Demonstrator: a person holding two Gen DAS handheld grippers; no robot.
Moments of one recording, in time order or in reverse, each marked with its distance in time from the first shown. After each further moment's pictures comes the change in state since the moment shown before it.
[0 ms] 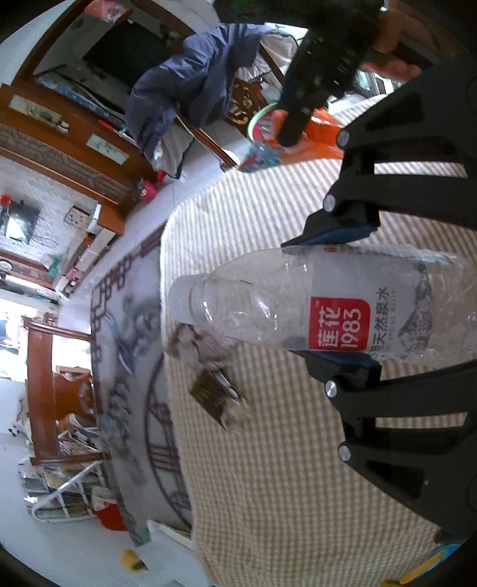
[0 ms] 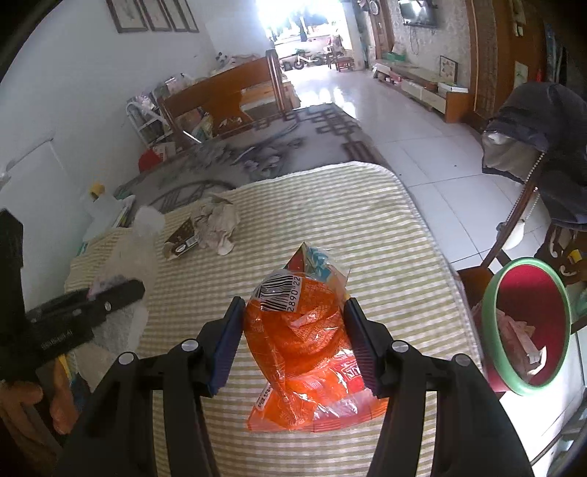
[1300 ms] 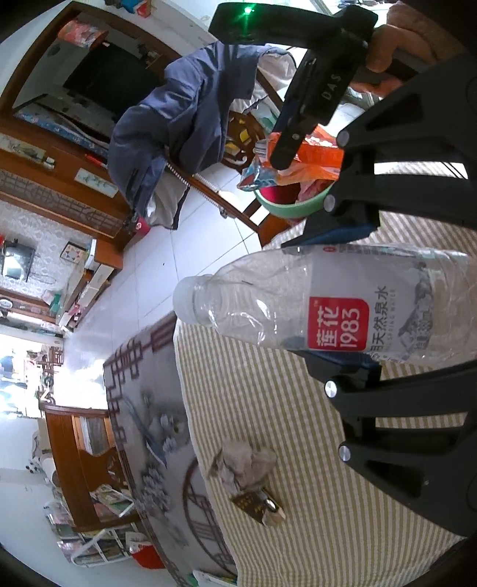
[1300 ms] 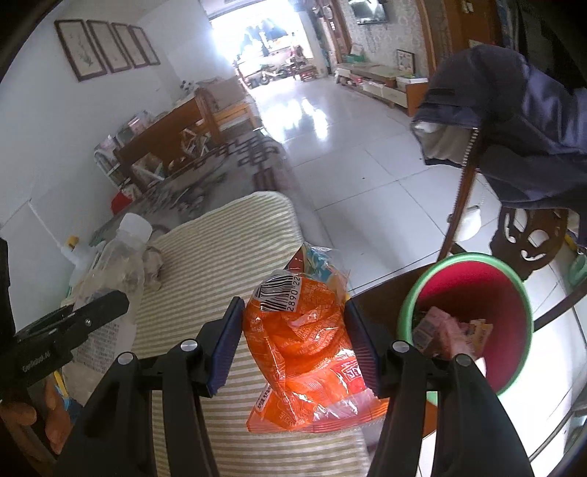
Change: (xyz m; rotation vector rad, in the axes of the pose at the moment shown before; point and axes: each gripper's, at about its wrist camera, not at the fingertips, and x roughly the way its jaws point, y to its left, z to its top) left arm 0.030 -0.159 0.020 0.097 -0.005 -0.057; right arm -0.052 -0.149 0.014 0.149 -0.068 -0.028
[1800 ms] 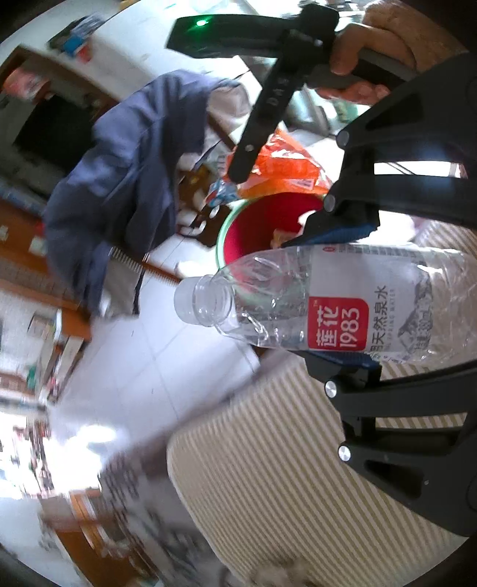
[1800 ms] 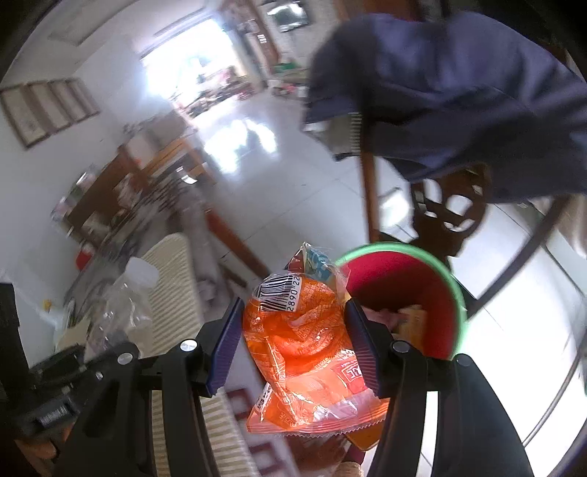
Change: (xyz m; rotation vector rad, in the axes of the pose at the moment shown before) left arm 0.079 -0.134 0.001 0.204 0.145 -0.199; right arm -0.042 -0.144 -0.004 0.254 -0.052 -0.121
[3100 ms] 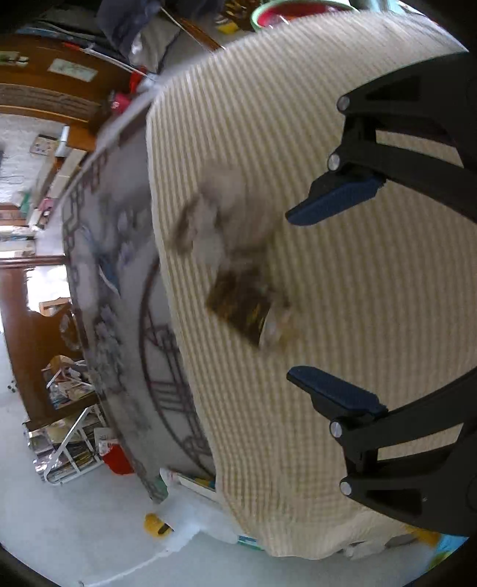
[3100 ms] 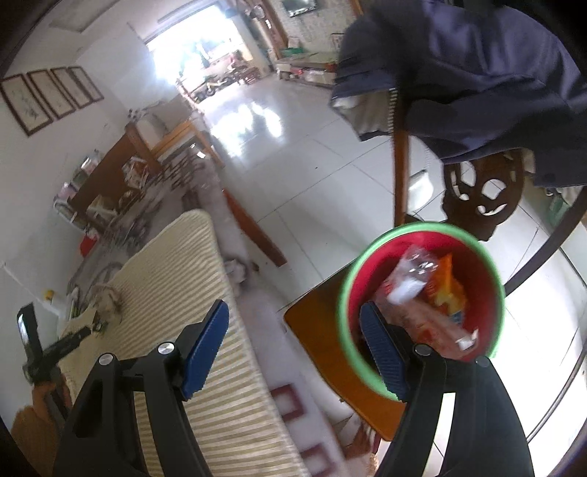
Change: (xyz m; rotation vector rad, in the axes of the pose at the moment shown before) left arm -0.091 0.331 -0.070 -0.297 0.043 0.633; right arm 0.036 0.091 -0.026 -0.070 0.081 0.039
